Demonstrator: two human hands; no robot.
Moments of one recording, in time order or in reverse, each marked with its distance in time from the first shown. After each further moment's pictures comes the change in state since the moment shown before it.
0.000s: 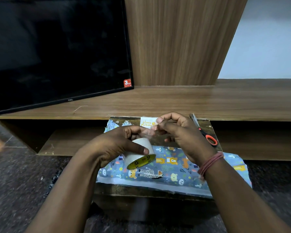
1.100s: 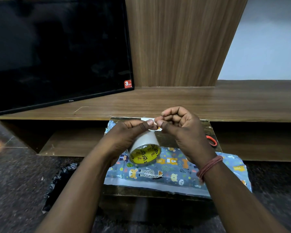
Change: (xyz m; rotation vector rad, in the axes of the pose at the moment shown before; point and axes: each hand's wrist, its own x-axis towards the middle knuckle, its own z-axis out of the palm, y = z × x) left_hand -0.001 0.012 0.020 -0.017 0.262 0.121; right_hand -0.006 -0.004 0.004 0.079 0.100 -0.275
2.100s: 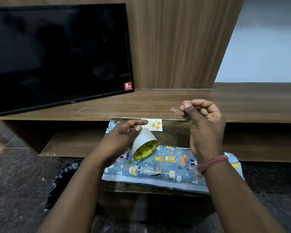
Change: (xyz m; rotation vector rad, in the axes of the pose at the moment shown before) left_hand -0.005 -0.015 -0.009 0.166 0.047 0.120; right_hand -0.001 -0.015 -0.012 0.402 0.433 -0.142
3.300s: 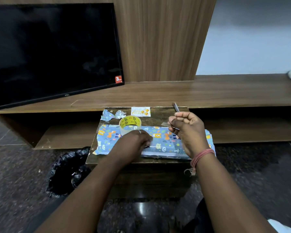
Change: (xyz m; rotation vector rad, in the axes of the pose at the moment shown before) left_hand -0.040 -0.056 0.057 0.816 -0.097 0.497; right_hand -0.068 -0.020 -0.056 -0.287 0.005 0.268
